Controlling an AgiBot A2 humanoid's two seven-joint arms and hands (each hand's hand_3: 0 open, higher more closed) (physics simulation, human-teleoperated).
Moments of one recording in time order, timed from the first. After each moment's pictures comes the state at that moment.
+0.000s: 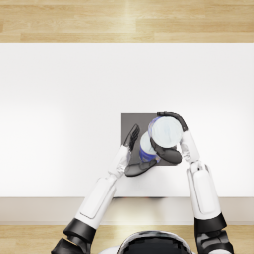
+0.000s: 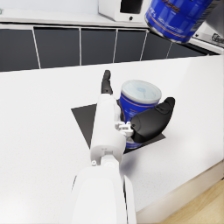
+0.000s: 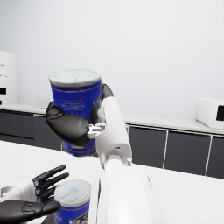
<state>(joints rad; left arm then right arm) 0.39 1.43 0.55 -1.31 1.14 0.00 -0.06 0.53 -1.49 0.24 1.63 1.42 0.12 -0.02</state>
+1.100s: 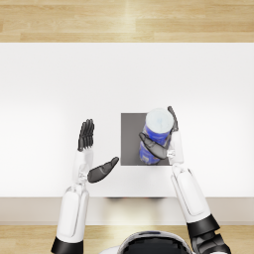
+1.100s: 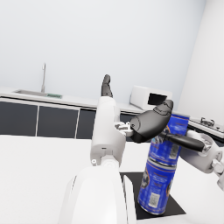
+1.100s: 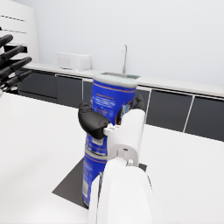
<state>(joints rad) 0.23 1.39 0.12 -1.86 1.13 0.00 0.00 0.46 -1.52 0.39 1.46 1.42 -0.32 -0.23</state>
